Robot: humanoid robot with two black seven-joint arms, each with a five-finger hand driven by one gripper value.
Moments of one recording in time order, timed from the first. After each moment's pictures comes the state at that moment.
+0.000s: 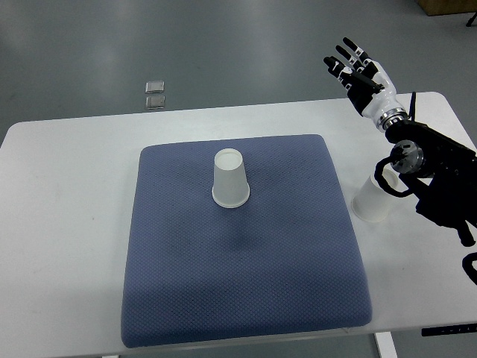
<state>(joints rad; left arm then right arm) 0.02 0.00 -0.15 -0.15 0.08 0.05 0.05 0.93 -0.16 0.50 0.40 0.09 0.26 0.43</state>
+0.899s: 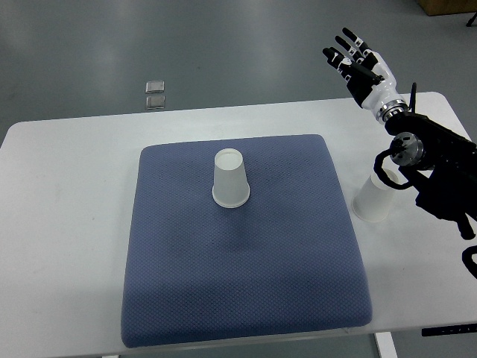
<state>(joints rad) 0.02 0.00 -0.15 -0.15 0.08 0.05 0.04 0.96 -0.16 0.50 0.40 0.08 0.24 0.43</state>
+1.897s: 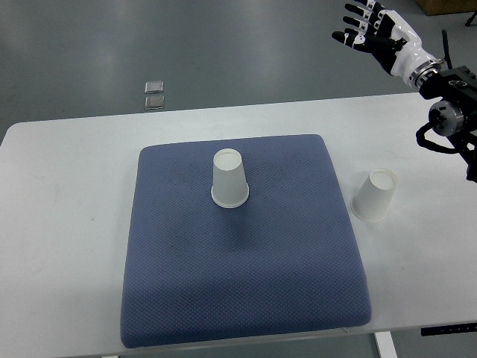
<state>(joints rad) 0.02 0.00 -0.15 -0.15 0.08 0.05 0.04 1.09 -0.38 0.33 0.51 -0.30 0.28 0.41</state>
